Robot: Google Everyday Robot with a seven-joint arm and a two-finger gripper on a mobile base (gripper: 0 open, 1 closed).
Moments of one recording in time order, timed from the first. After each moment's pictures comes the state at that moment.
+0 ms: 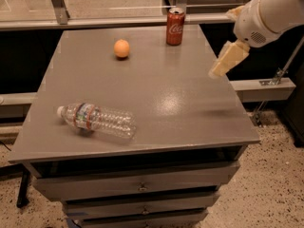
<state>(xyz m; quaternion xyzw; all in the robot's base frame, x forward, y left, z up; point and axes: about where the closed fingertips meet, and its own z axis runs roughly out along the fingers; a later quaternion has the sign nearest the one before) 0.611 -0.184 0.953 -0.57 0.74 -0.03 0.36</state>
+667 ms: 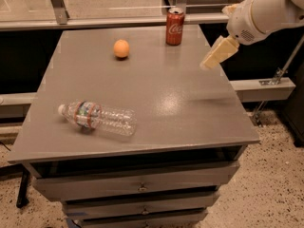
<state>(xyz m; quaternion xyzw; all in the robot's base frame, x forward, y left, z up) 0.654 -0.174 0.951 -0.54 0.73 -0.01 0.41</state>
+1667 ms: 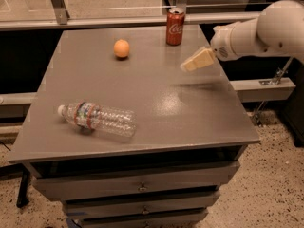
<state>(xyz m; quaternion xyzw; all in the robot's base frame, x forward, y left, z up) 0.706 -0.157 0.893 -0.43 0.77 0.06 0.48</state>
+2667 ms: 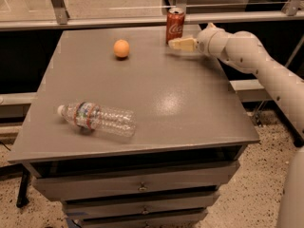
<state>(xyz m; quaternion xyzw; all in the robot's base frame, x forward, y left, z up) 0.856 -0.154 0.868 -0.24 0.73 0.11 0.63</state>
